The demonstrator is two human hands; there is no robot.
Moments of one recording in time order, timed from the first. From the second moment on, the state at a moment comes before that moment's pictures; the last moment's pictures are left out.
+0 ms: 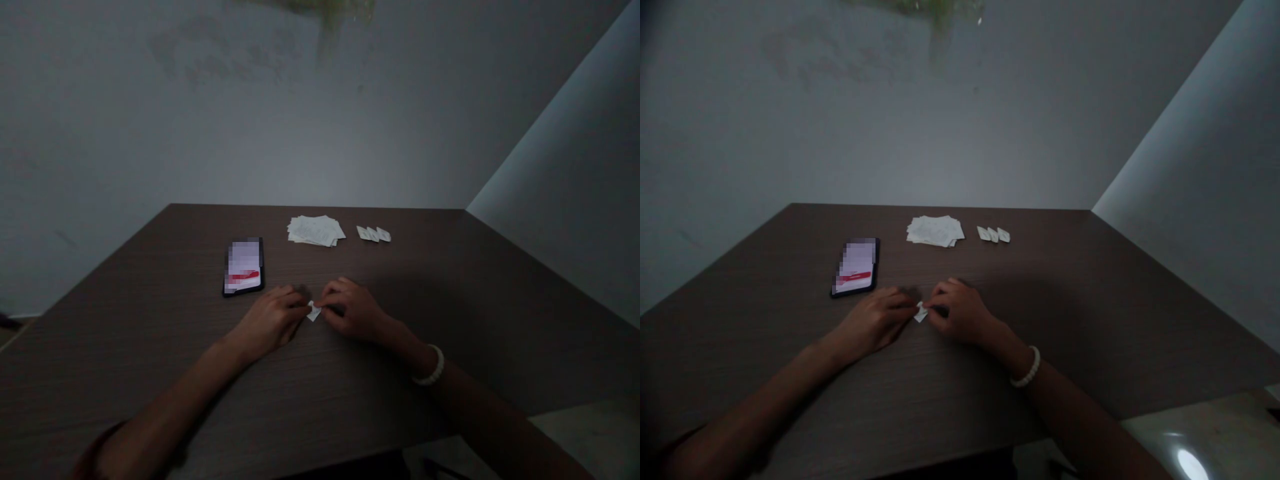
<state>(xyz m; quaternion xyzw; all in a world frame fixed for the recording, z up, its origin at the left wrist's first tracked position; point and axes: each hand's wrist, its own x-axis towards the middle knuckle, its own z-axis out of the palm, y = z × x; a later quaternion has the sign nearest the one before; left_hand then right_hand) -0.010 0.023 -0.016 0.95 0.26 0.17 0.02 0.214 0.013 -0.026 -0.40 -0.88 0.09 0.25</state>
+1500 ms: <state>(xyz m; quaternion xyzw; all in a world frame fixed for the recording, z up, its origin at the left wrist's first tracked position) -0.001 0.016 -0.016 0.91 0.38 0.18 0.06 0.212 0.016 -0.029 -0.41 -0.86 0.11 0.27</state>
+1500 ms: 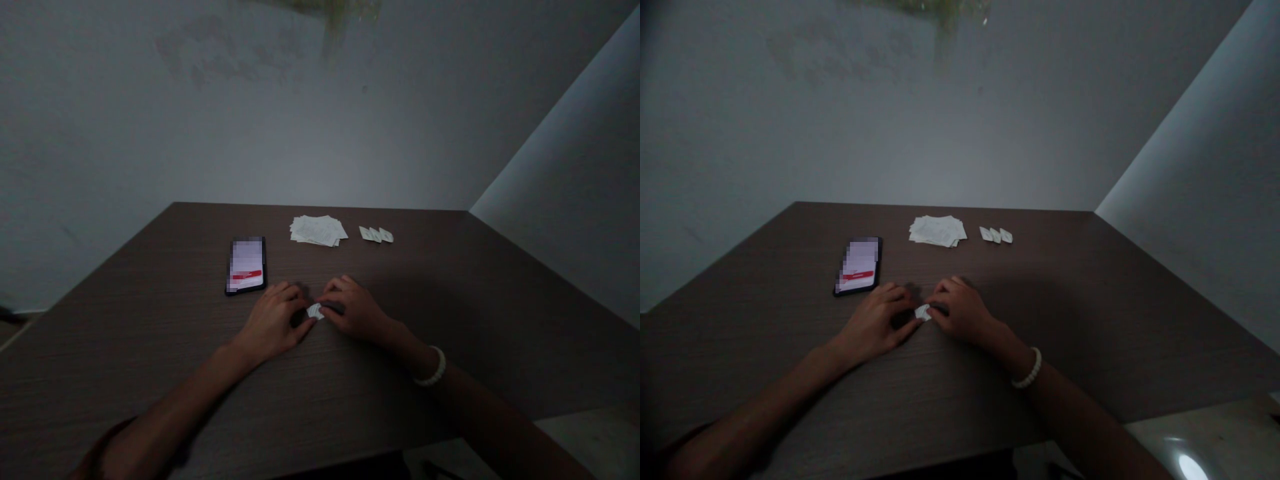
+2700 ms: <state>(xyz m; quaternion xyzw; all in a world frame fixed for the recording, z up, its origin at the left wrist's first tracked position) 0.000 0.013 -0.005 0.82 0.39 0.32 0.27 0.207 0.014 -0.020 -0.45 -0.73 0.31 0.41</state>
